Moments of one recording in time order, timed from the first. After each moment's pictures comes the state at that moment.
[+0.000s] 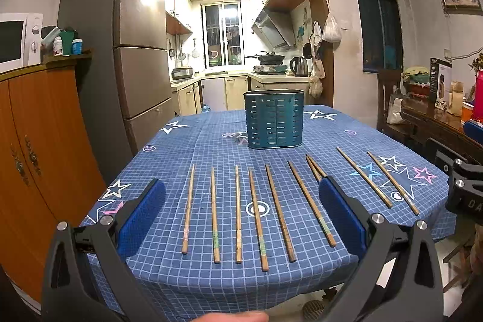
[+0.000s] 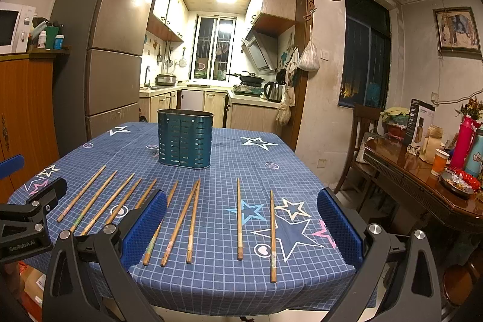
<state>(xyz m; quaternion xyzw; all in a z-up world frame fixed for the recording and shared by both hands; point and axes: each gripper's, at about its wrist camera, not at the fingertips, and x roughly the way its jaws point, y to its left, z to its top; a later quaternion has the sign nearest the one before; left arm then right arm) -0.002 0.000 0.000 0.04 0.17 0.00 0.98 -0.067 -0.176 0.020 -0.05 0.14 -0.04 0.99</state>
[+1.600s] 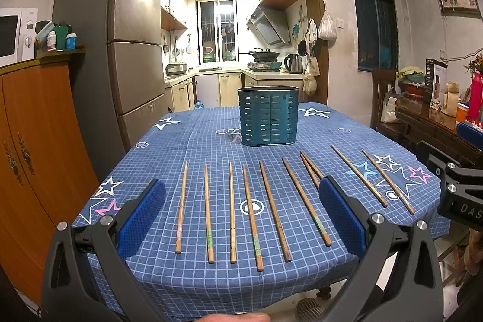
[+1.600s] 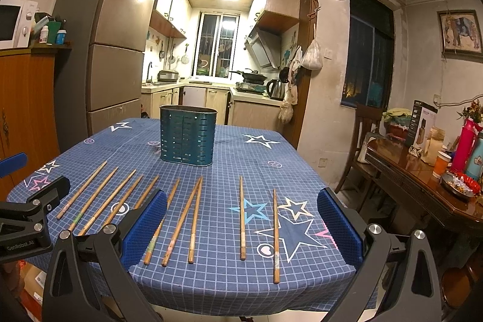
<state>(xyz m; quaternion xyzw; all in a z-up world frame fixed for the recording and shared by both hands) 0.003 0.000 -0.003 0.03 0.18 -0.02 0.98 -0.061 -0.171 0.014 -0.05 0.15 -0.04 0.99</state>
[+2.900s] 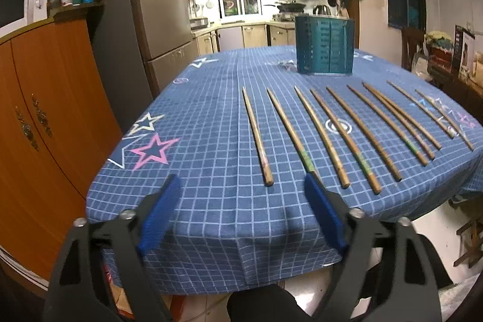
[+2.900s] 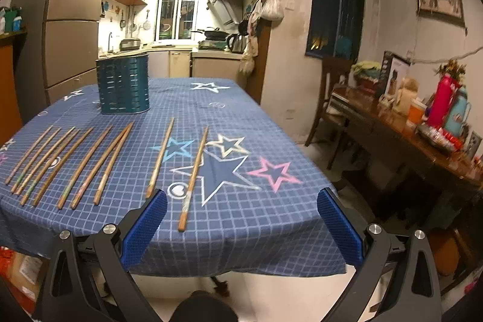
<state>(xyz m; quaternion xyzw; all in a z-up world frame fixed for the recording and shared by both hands) 0.020 0.091 -0.076 0.05 0.30 0.03 0.95 -0.052 -0.268 -0.051 -0.01 0.25 -0.11 0.96</state>
